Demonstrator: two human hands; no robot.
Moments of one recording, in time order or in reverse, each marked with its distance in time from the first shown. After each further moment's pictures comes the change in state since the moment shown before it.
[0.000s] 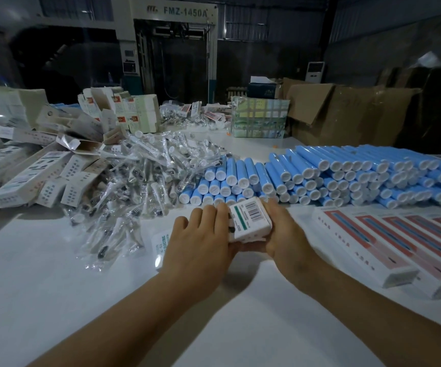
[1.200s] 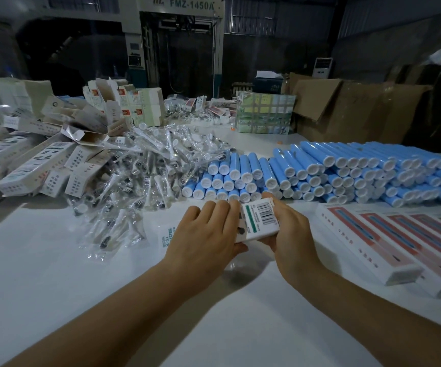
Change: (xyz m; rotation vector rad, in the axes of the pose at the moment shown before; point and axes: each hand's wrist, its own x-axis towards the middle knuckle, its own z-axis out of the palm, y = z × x) left_hand 0.002 -0.003 -0.001 0.110 0.063 0.188; right_hand -0.001 0.011 0.003 0.031 0.263 -0.094
